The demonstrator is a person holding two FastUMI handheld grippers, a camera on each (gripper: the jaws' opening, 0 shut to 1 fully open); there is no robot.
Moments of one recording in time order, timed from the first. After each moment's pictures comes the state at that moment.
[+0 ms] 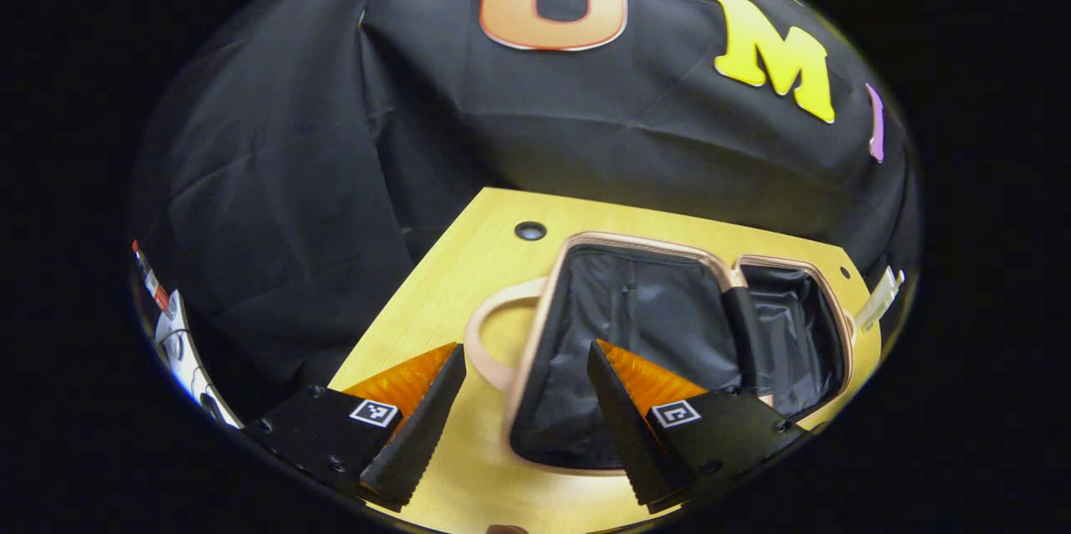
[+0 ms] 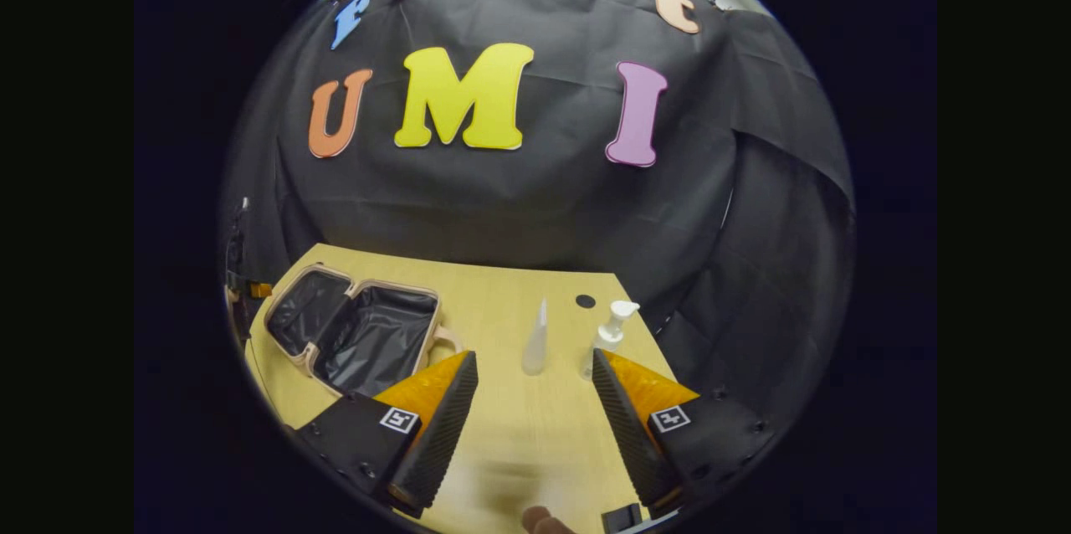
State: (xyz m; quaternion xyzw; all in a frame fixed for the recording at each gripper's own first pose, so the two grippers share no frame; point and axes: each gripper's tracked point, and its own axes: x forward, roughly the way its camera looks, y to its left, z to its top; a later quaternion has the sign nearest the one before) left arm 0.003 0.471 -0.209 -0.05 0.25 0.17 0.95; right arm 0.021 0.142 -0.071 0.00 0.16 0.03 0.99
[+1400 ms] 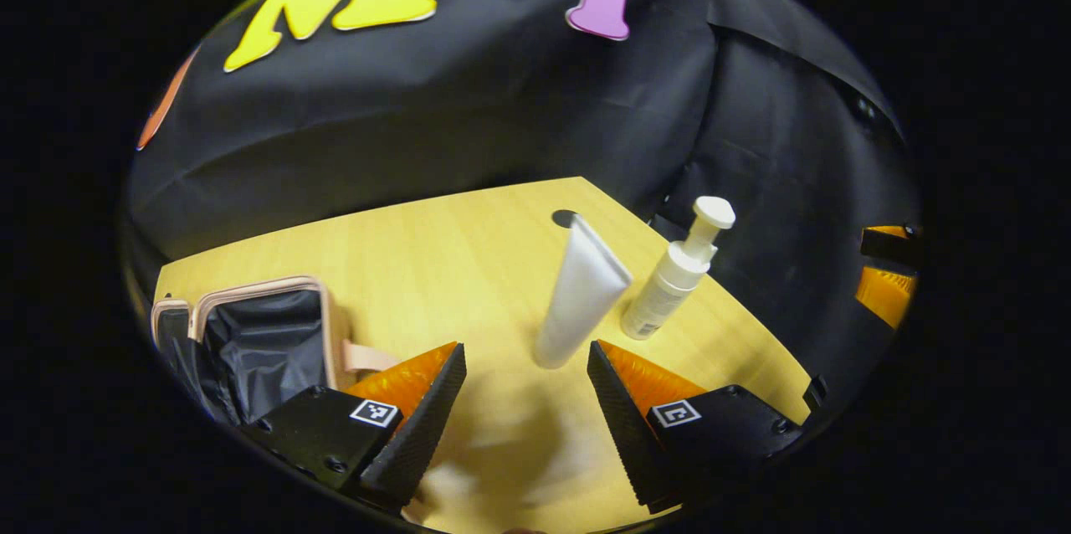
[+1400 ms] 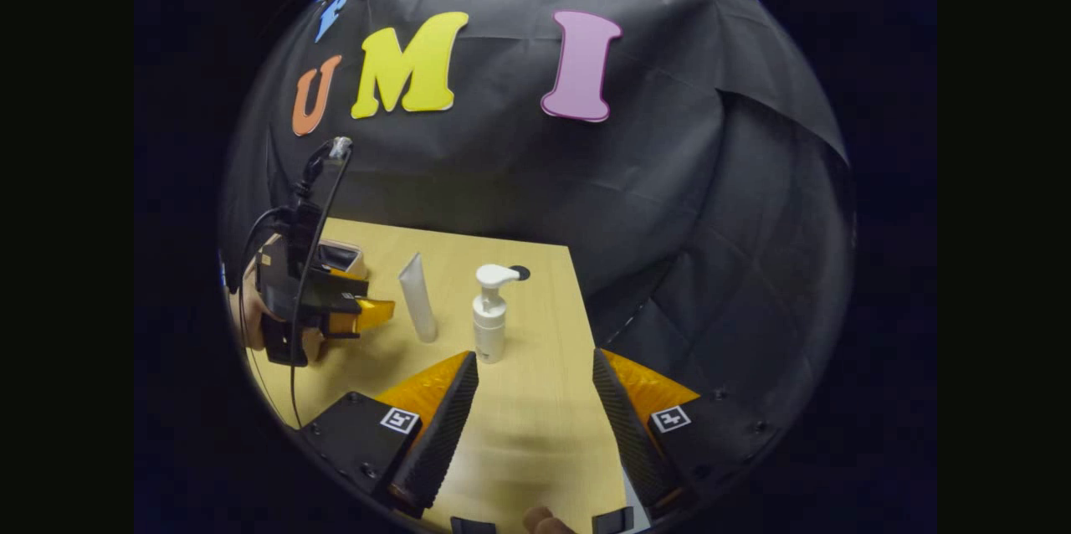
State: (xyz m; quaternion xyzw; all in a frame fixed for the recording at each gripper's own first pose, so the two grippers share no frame) left arm 0.158 -0.093 -0.239 0.03 0.29 -0.18 0.94; right arm 0.074 -0.048 -0.137 -0.02 0.20 0.03 0.98
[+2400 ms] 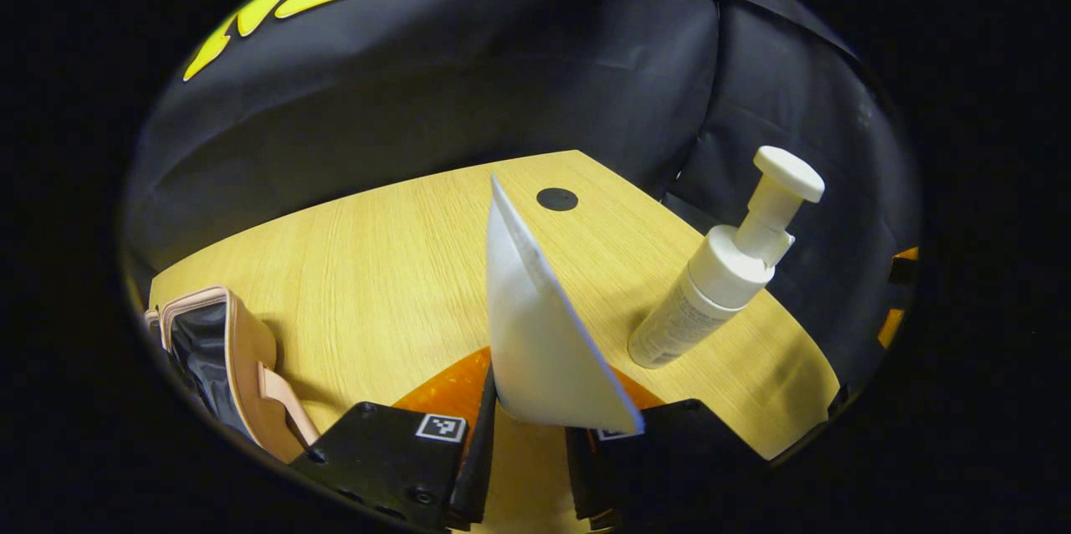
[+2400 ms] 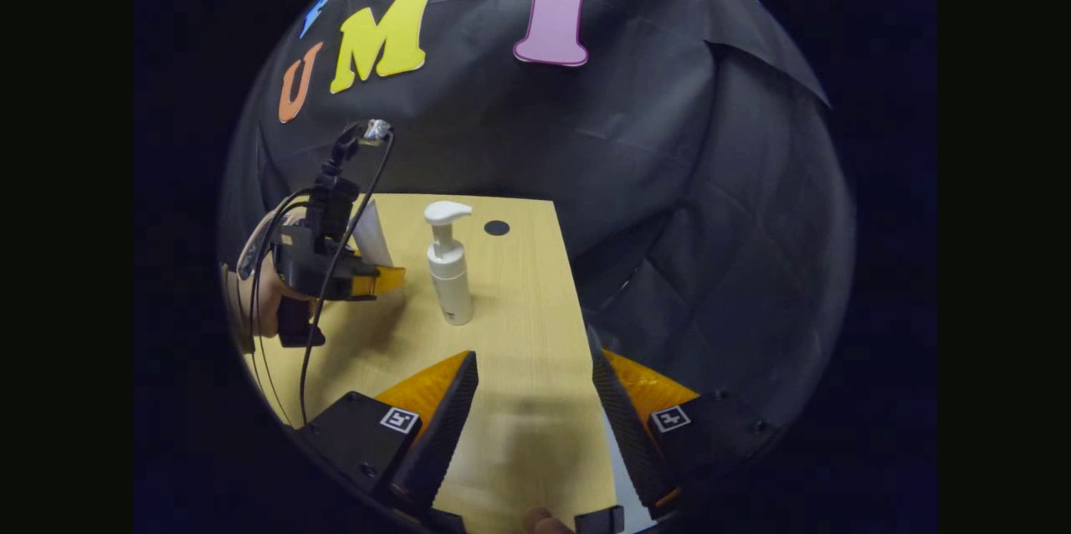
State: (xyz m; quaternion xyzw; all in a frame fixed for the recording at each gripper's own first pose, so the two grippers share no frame) left arm 0.213 -0.124 -0.293 0.06 0.31 -0.15 0.94; right arm 0.088 -0.080 -0.203 0.00 0.26 0.02 0.97
